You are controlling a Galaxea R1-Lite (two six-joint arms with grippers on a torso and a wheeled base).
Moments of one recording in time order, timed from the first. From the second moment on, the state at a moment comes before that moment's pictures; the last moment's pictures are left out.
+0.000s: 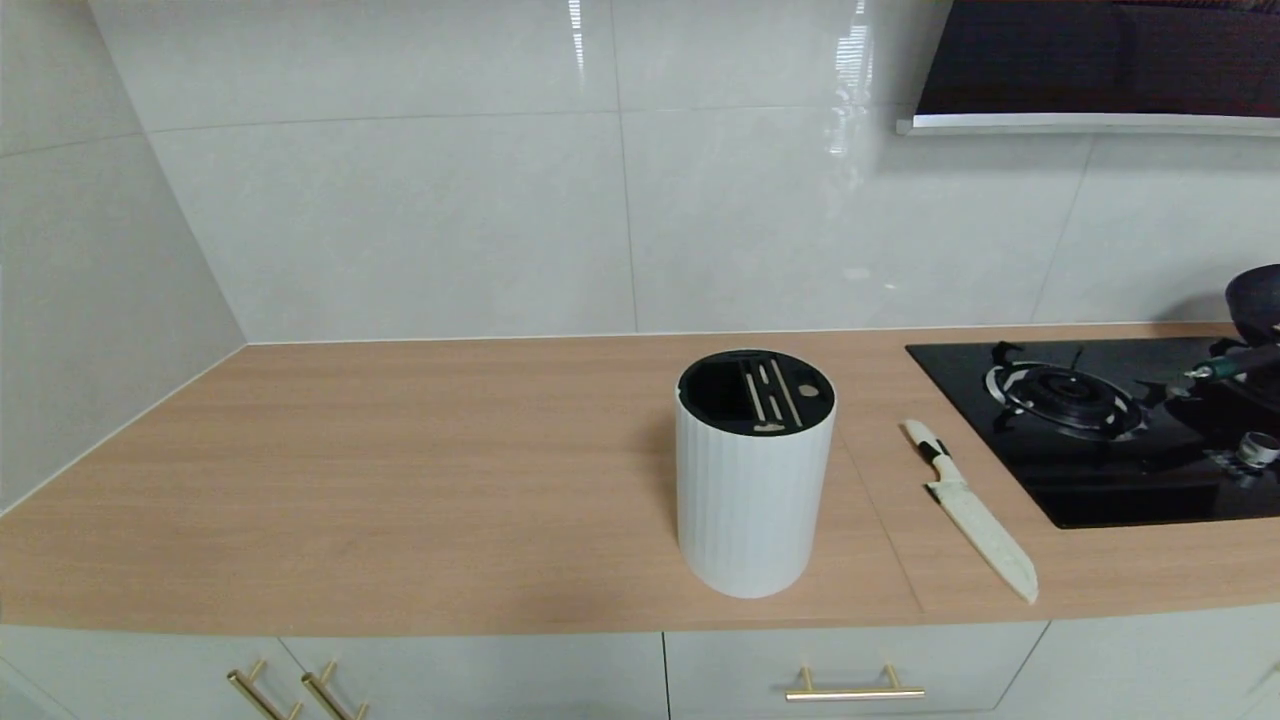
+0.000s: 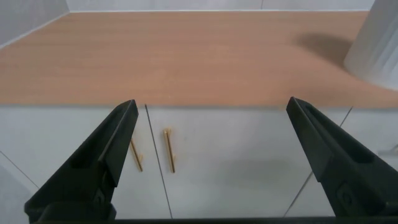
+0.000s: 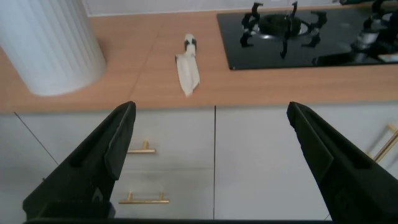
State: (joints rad) left arm 0.00 0.00 0.00 0.00 0.03 -0.01; right arm 0.00 0.00 0.00 0.00 0.00 0.02
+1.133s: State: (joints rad) left arm 0.00 0.00 0.00 0.00 0.03 -0.01; right arm 0.00 0.00 0.00 0.00 0.00 0.02
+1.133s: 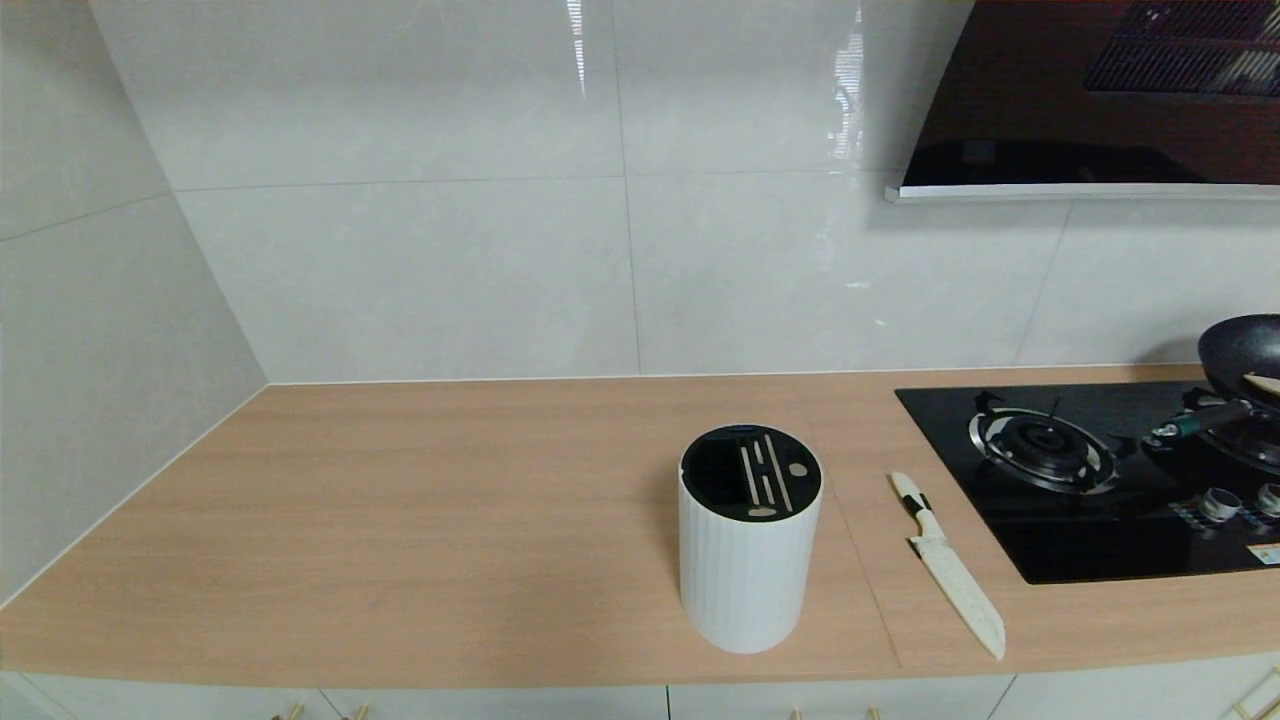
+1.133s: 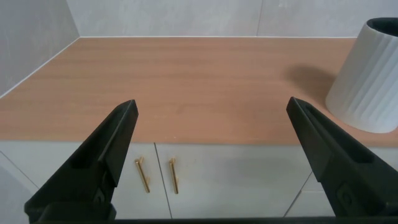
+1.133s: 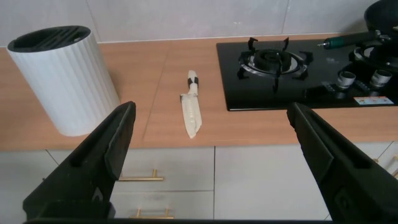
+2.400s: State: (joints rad) left arm 0.00 0.00 0.00 0.00 0.04 -0.01; right arm 0.02 0.50 -0.29 0.00 0.13 0.09
